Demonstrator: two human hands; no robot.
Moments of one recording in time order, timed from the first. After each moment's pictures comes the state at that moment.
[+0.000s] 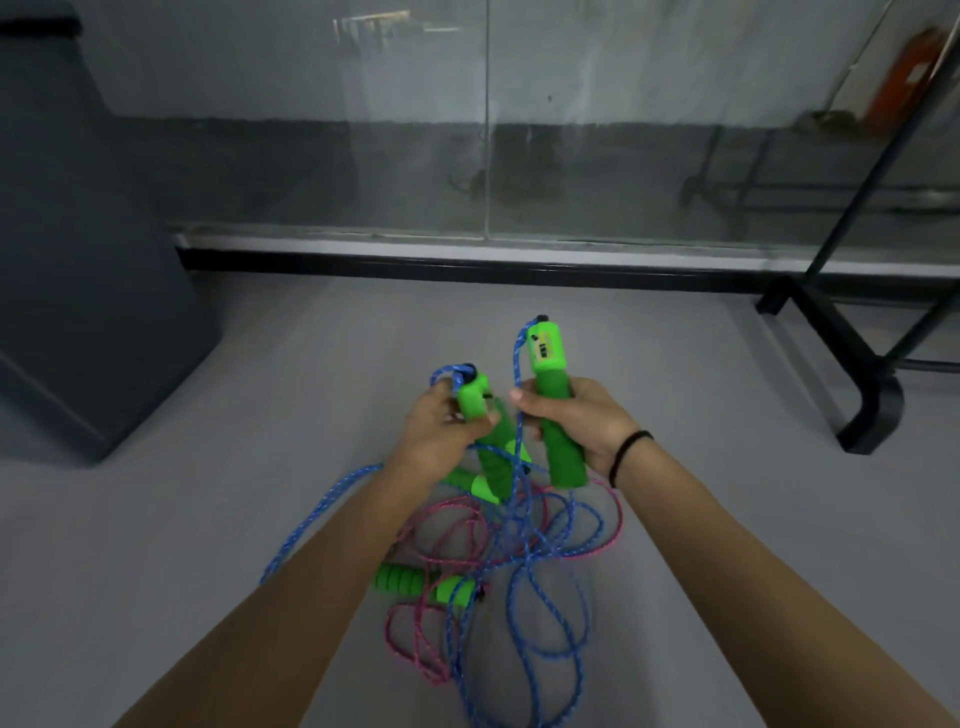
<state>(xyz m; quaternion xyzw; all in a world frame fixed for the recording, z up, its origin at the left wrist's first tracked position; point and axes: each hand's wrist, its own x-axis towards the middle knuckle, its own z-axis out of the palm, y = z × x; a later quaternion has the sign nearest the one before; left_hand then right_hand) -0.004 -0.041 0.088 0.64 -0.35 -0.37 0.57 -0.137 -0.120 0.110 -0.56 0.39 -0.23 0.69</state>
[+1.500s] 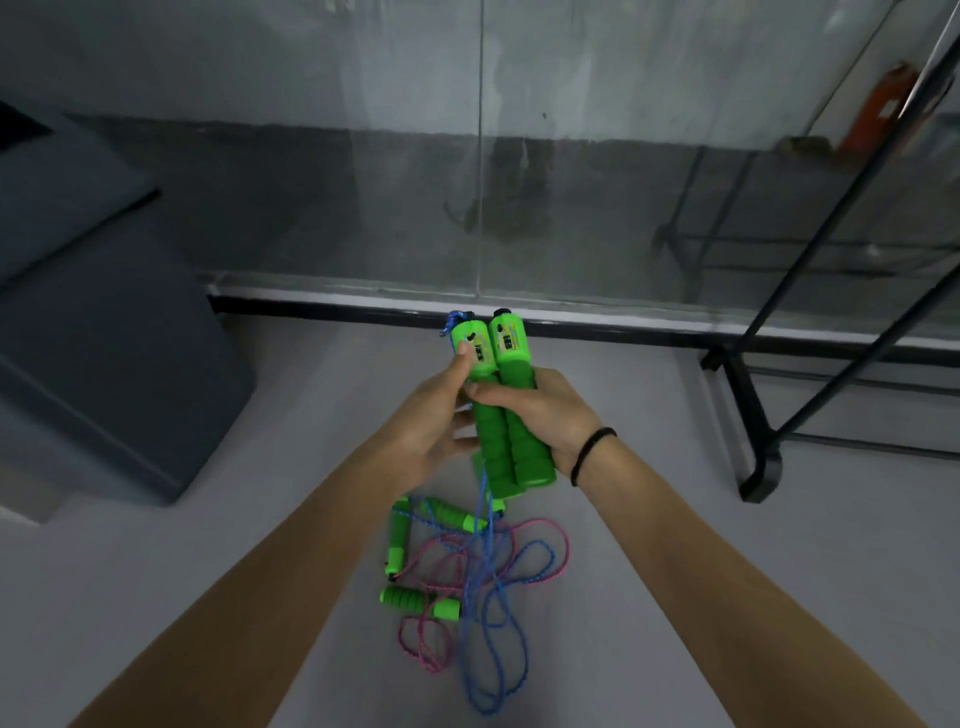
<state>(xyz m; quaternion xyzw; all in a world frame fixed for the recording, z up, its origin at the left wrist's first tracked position) -0.024 -0.041 0.403 0.57 -0.24 -0.55 0.55 -0.132 -0.099 0.414 -0.56 0.36 -0.22 0.72</state>
